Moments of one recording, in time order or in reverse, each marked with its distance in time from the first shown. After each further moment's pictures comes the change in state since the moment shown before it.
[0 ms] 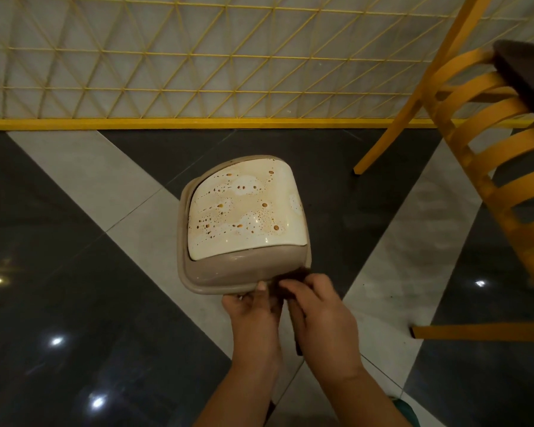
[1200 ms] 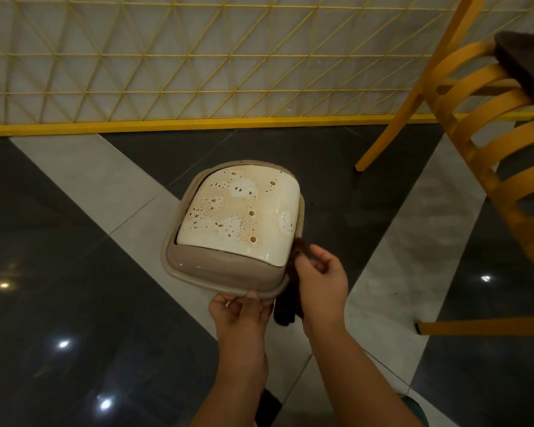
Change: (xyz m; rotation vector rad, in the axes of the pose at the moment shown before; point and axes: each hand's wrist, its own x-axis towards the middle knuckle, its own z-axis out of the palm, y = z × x) left_hand -0.004 0.014 -0.019 0.066 0.066 0.022; right_hand 0.045 -0.026 0.013 1.037 0.243 0.881
